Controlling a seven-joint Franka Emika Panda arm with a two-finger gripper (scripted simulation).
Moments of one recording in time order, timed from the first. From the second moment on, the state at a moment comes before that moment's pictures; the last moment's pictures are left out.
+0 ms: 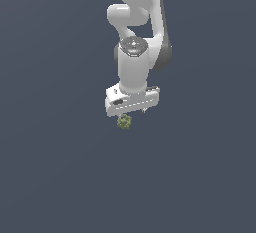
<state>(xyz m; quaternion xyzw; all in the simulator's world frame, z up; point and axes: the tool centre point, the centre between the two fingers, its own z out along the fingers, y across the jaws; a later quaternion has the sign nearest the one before) -0.003 0.018 0.165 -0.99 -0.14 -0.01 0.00</state>
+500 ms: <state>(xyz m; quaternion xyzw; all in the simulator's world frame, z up) -0.011 0.007 0.148 -0.96 -0.27 -0.01 0.00</state>
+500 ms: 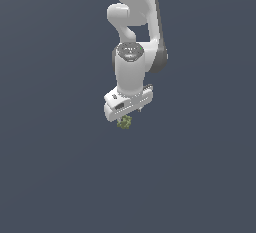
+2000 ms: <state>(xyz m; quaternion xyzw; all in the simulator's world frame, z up) -0.037 -0.015 0.105 -0.80 -0.60 0.00 0.00</state>
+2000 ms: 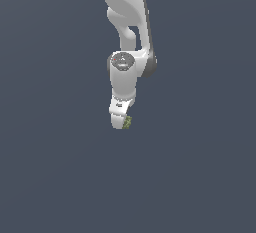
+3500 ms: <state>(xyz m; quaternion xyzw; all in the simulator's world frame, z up) -0.040 -0.017 0.051 -0.77 -0.63 0.00 0.00</state>
